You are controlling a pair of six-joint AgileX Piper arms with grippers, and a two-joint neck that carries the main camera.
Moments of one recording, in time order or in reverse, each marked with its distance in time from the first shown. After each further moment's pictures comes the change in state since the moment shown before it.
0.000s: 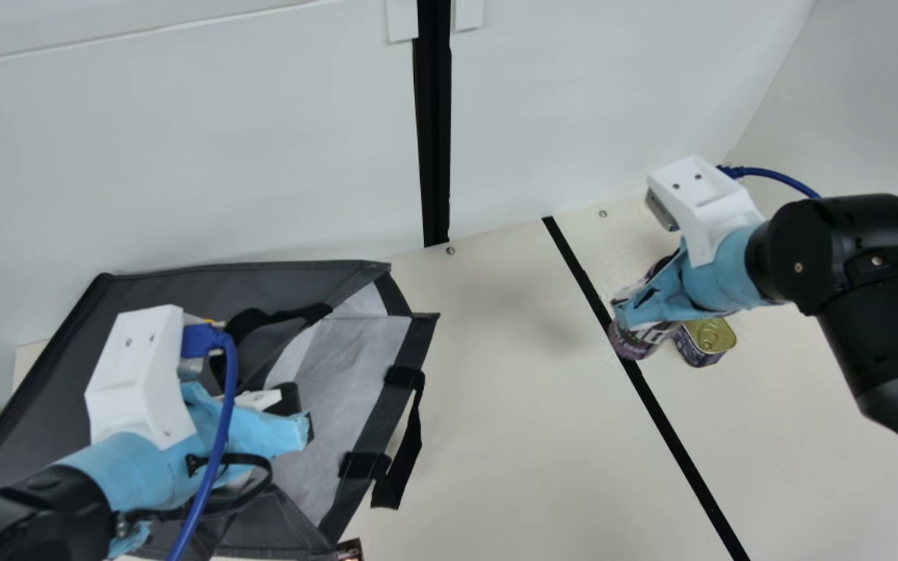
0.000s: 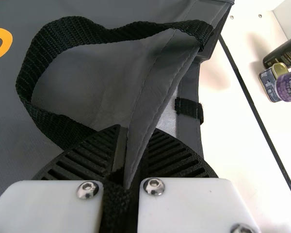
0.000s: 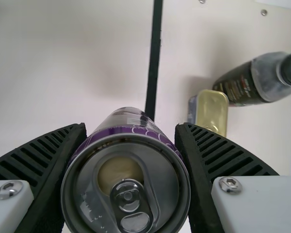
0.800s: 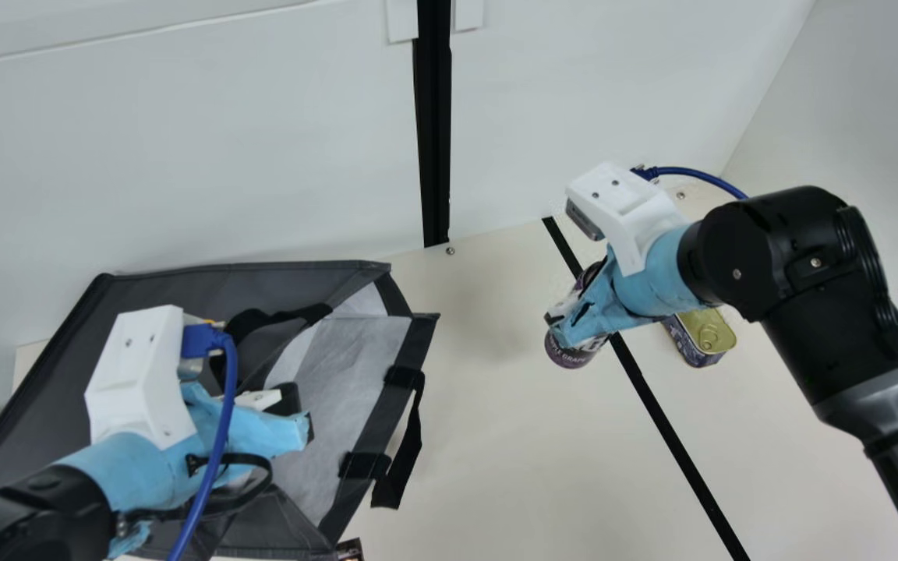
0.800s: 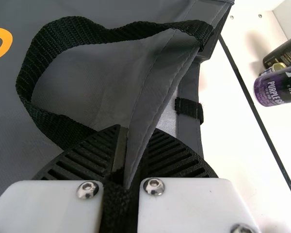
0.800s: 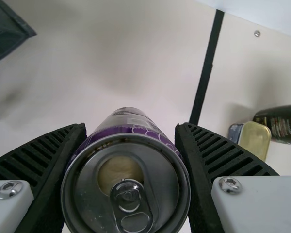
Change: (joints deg) left arm 0.0 0.0 0.0 0.0 0.0 0.0; right arm 10.2 0.6 -2.6 2.2 2.3 -0.4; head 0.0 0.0
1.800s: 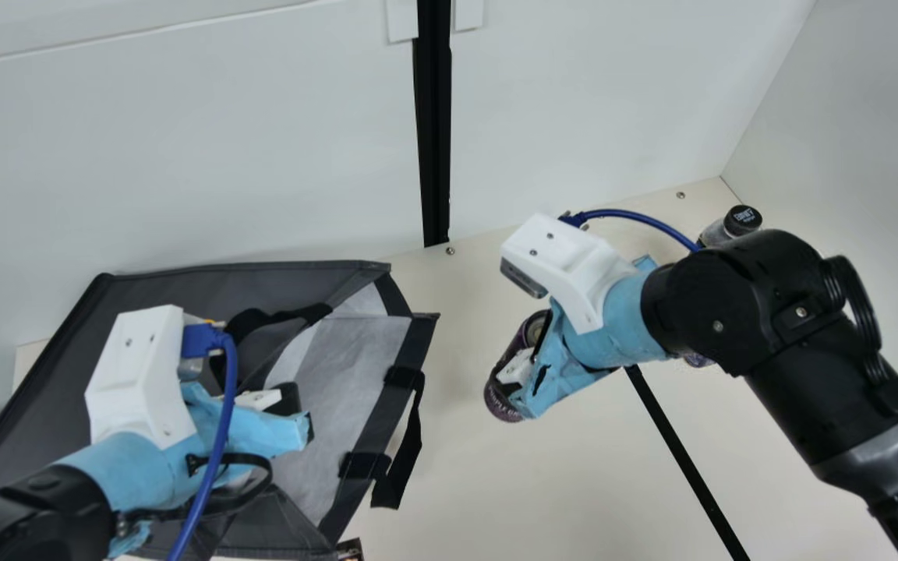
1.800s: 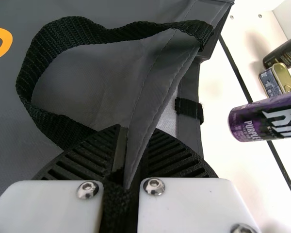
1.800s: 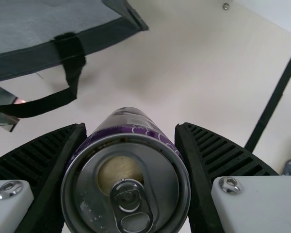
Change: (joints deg) left arm 0.0 0.0 0.0 0.0 0.0 0.0; right arm 7.6 -3.9 4.4 8.0 0.9 -6.8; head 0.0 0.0
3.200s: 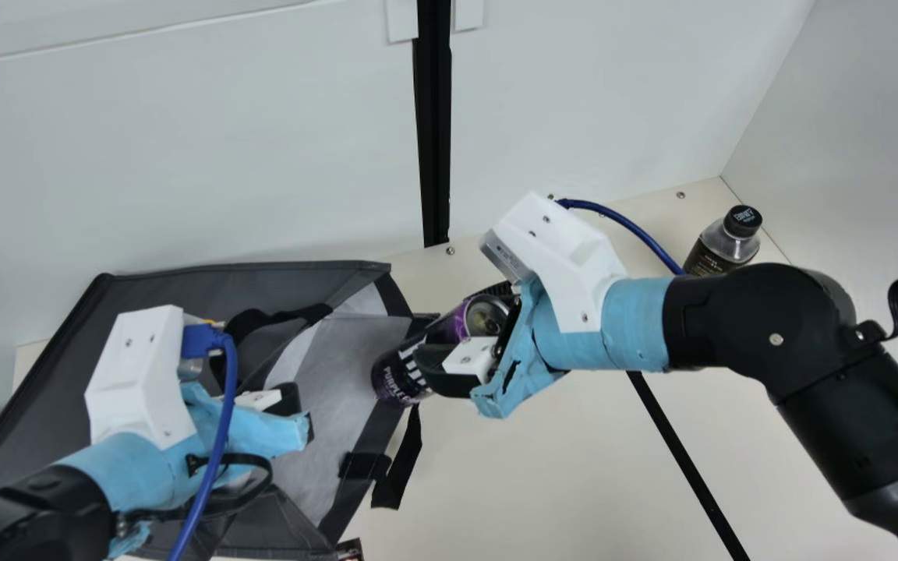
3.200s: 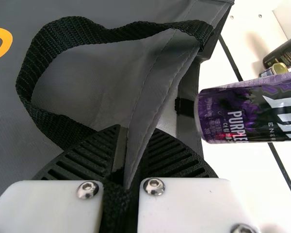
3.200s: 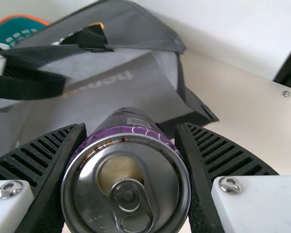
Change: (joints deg) left arm 0.0 0.0 0.0 0.0 0.0 0.0; right arm -2.8 -3.9 5.6 28.3 -11.3 -12.1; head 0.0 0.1
